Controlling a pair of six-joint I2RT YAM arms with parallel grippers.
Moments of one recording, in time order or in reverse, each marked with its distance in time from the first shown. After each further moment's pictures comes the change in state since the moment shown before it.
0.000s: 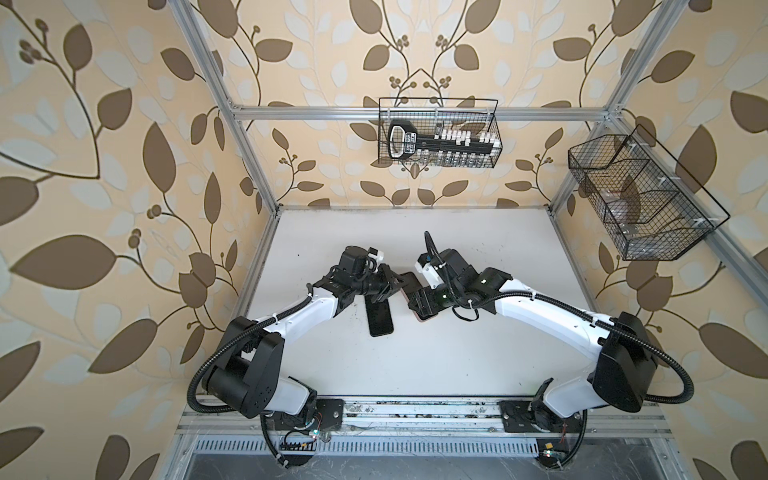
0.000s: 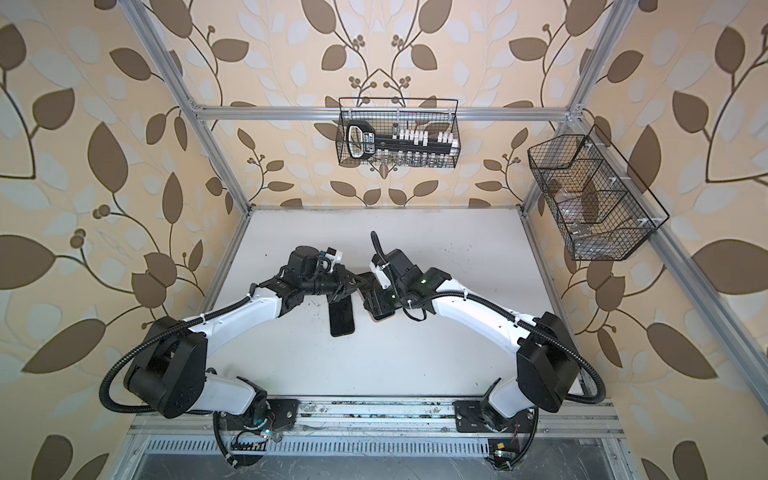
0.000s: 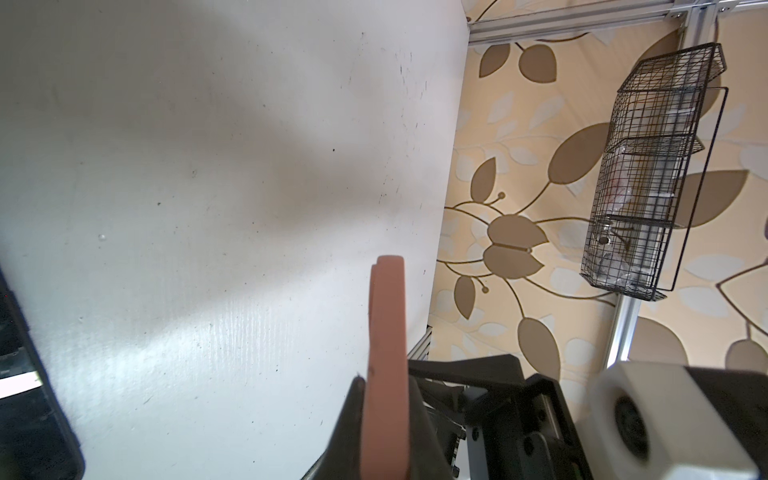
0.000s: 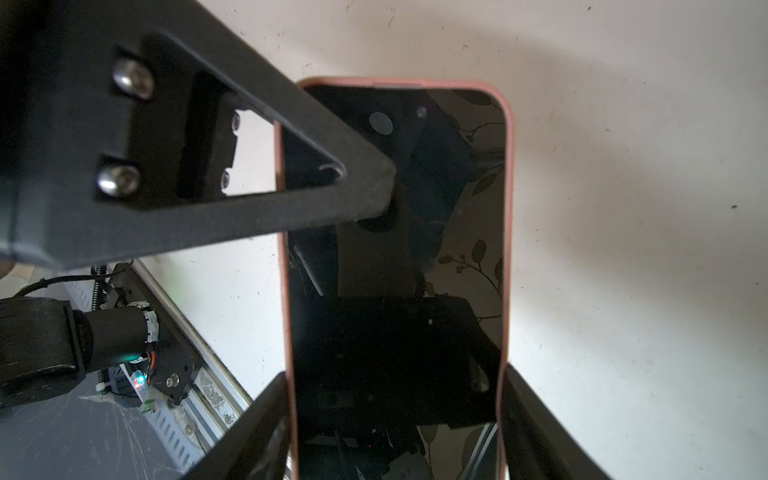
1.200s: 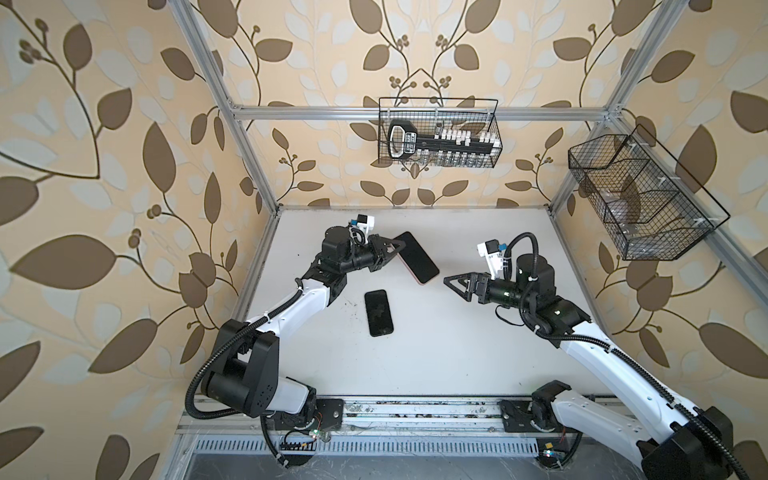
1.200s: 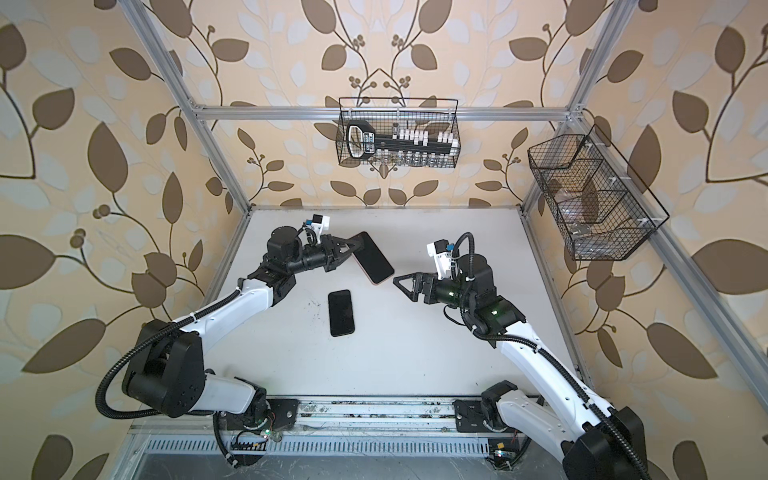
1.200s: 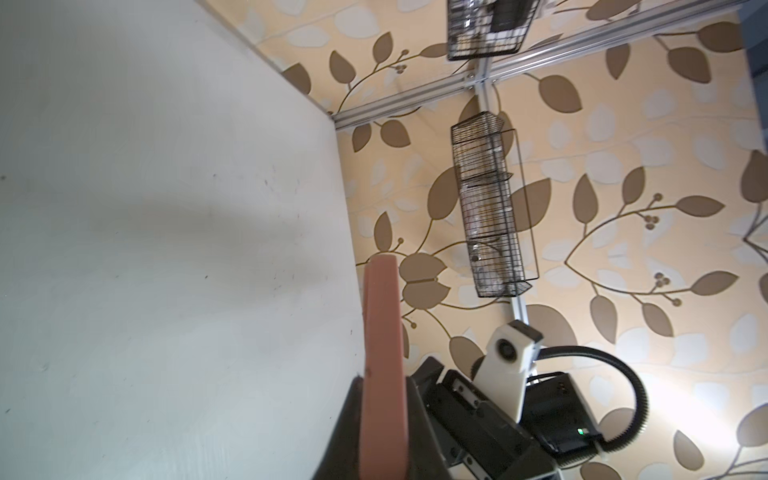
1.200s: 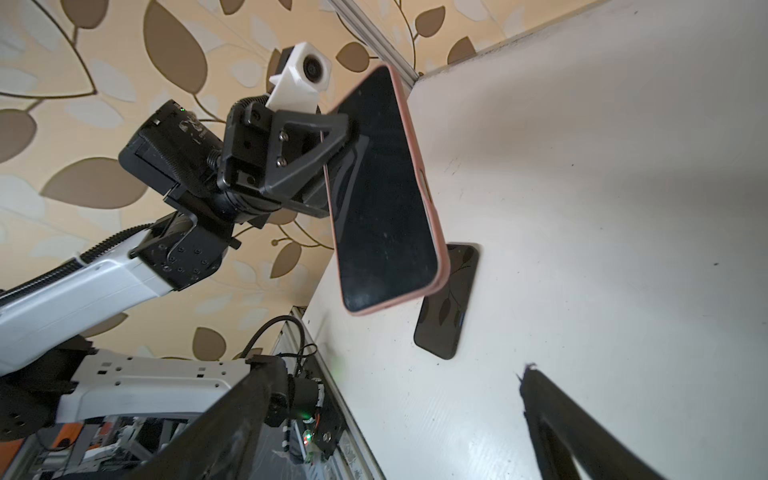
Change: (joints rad) left arm 0.103 -0.006 0.095 0.376 0.084 -0.077; right arm -0.368 -0.525 -0.435 0.488 -0.445 0.264
